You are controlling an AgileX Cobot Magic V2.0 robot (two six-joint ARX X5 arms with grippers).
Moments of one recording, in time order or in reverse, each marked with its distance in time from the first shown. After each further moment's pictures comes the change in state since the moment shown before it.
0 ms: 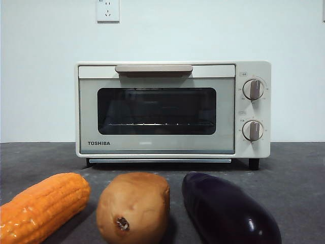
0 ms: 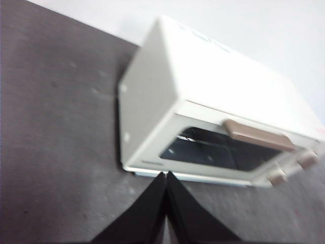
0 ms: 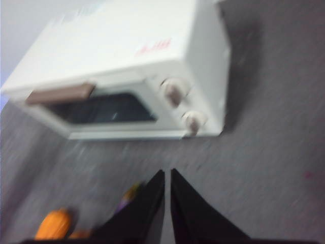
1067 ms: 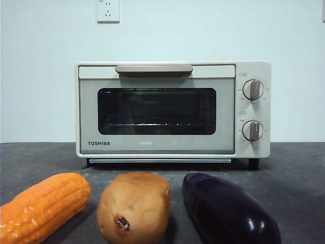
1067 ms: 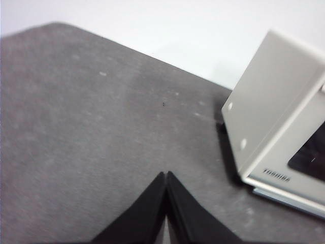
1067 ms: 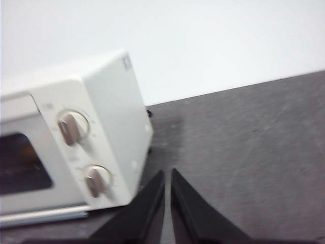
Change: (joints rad) left arm 0.024 -0.608 -0.692 0.304 -0.373 -0.028; right arm 0.000 -0.584 -0.864 0.835 0.338 0.043
